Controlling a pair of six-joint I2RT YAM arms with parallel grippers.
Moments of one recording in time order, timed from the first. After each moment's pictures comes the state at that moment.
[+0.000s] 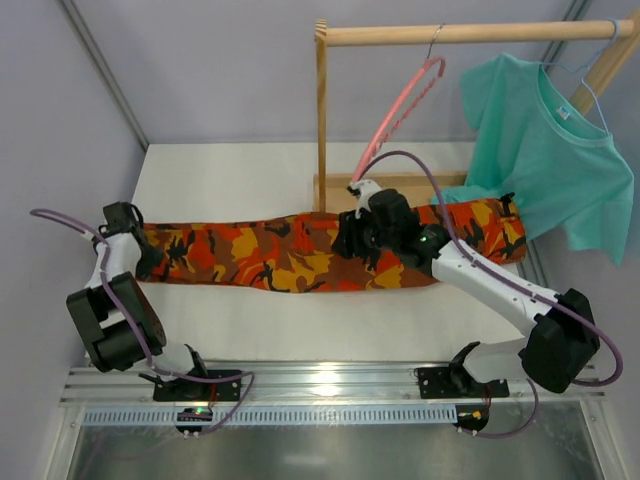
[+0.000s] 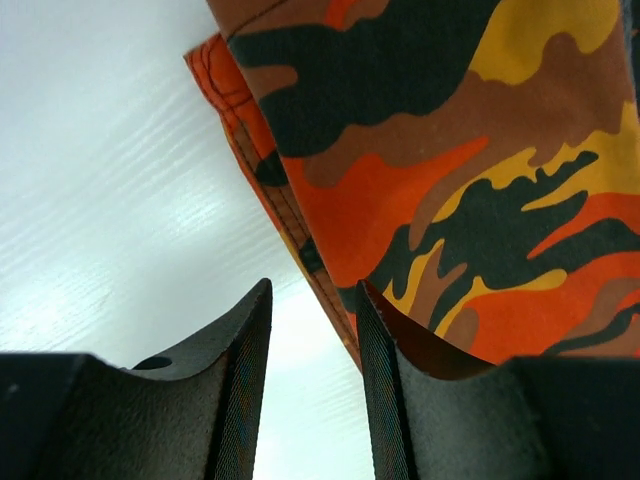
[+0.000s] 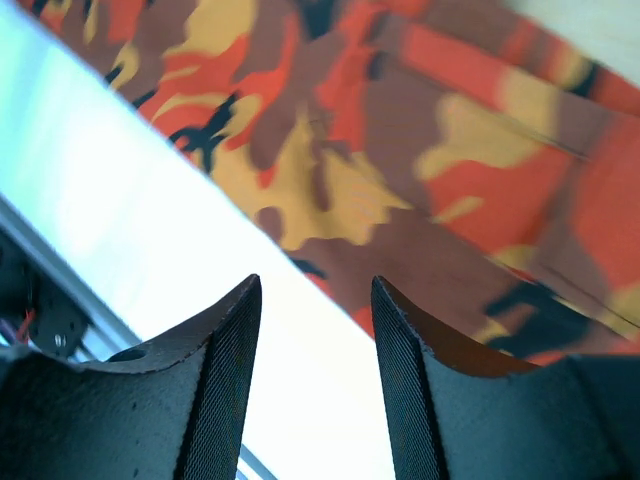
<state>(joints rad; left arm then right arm) 0.44 1.49 0.96 -0.61 -0.24 -0.59 0.64 1.32 1.03 -0.33 -0.14 0.36</state>
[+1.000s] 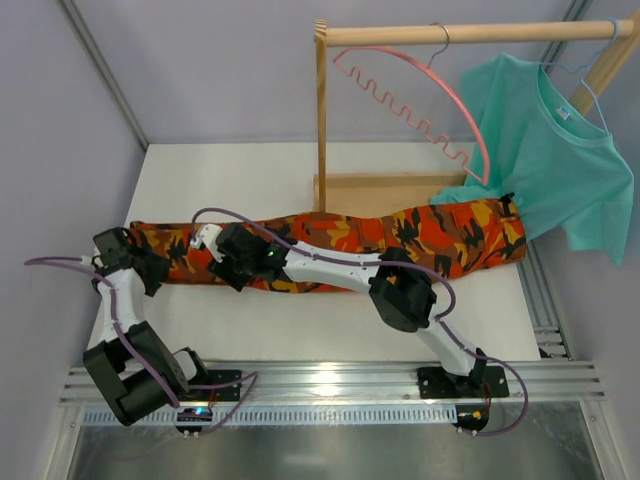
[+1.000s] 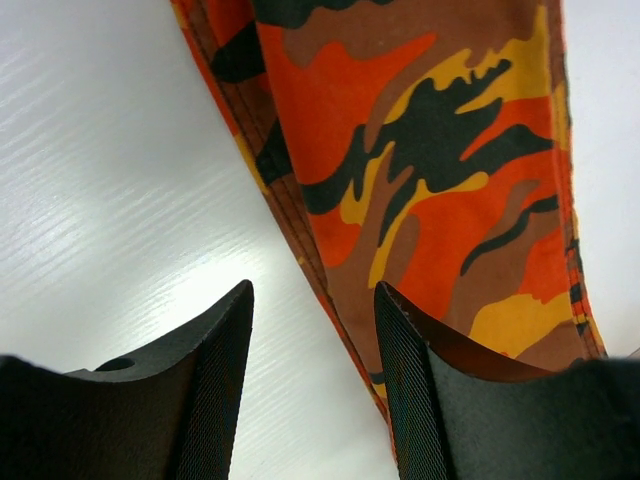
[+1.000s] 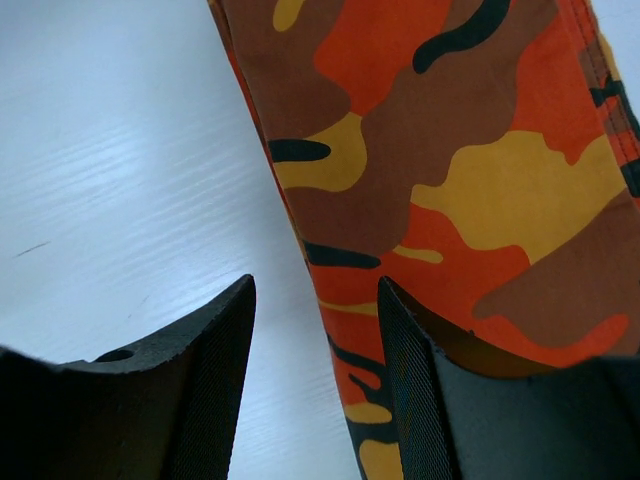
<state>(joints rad) 0.53 1.16 0.72 -0.53 0.05 -0.69 1.15 2.24 1.90 -0.37 0.02 -0.06</state>
